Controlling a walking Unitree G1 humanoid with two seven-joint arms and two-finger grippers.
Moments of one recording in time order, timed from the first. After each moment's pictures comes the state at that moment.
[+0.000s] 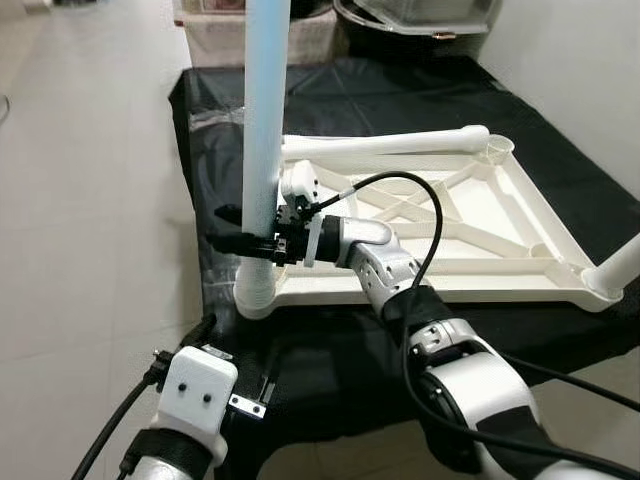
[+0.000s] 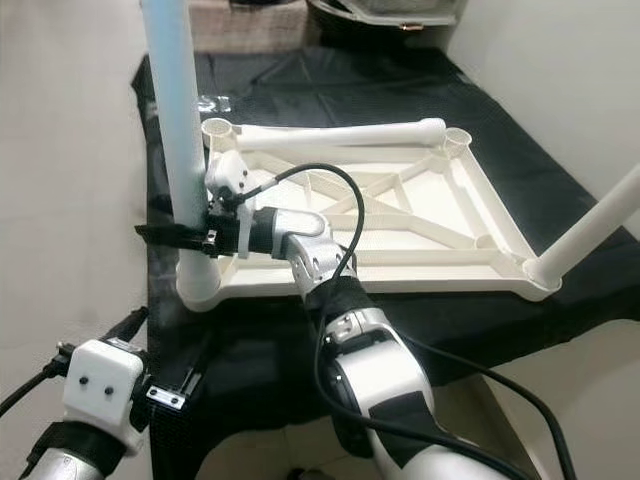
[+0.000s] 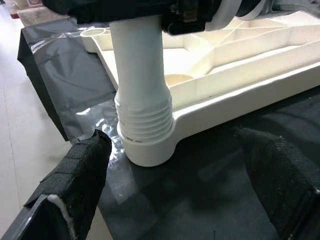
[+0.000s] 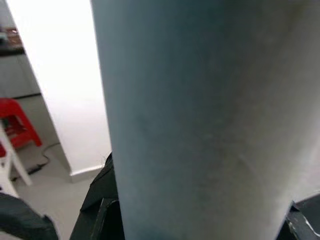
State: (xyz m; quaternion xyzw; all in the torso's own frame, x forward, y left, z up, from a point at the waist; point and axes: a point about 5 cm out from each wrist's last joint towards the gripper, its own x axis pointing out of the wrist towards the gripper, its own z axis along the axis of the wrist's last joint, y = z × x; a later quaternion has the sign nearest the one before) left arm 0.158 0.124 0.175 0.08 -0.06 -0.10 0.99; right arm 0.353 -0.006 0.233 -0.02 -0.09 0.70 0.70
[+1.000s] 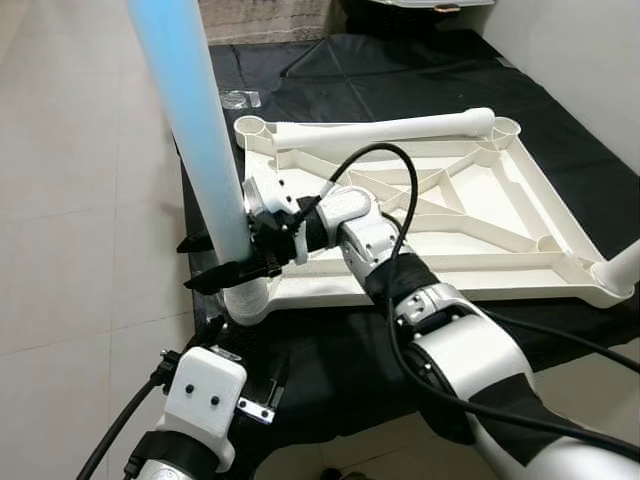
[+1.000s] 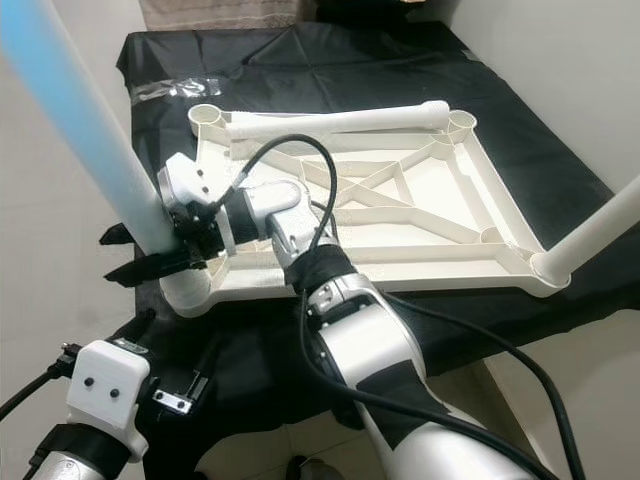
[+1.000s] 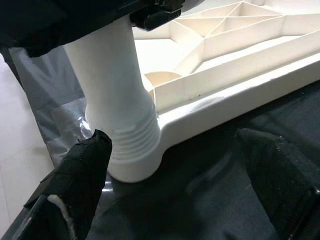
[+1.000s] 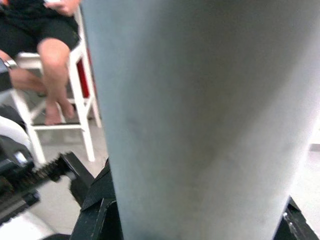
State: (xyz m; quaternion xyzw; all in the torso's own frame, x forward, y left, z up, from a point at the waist) left arm 0.155 0.117 0.179 0.08 -0.04 -0.11 0.99; right arm 0.337 0.021 0.251 -0.12 -0.05 0.83 0.55
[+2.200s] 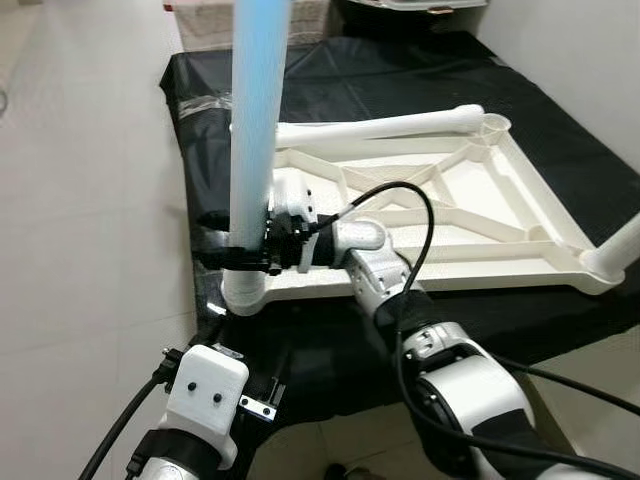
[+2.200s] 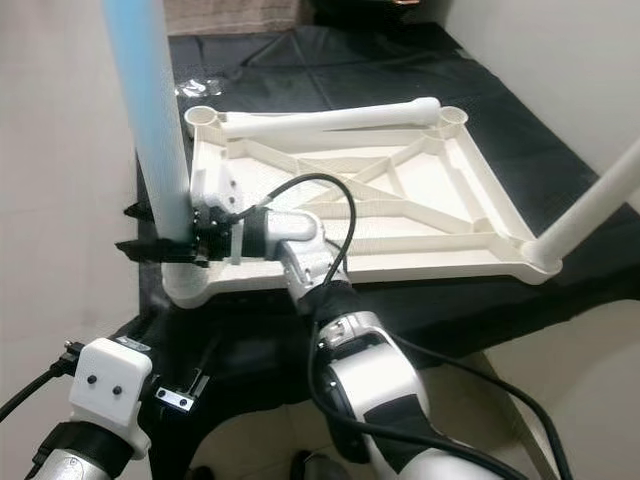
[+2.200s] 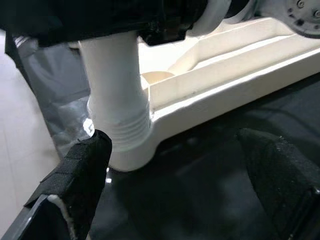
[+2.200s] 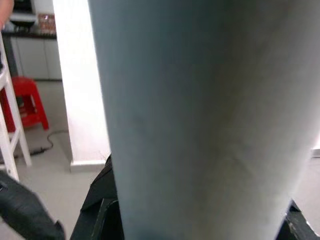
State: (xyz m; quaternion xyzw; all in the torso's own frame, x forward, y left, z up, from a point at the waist) left arm 0.159 0.118 0.183 0.08 -0.05 -0.11 0.99; right arm 0.341 0.012 0.235 -0.08 -0.14 0.72 0.67
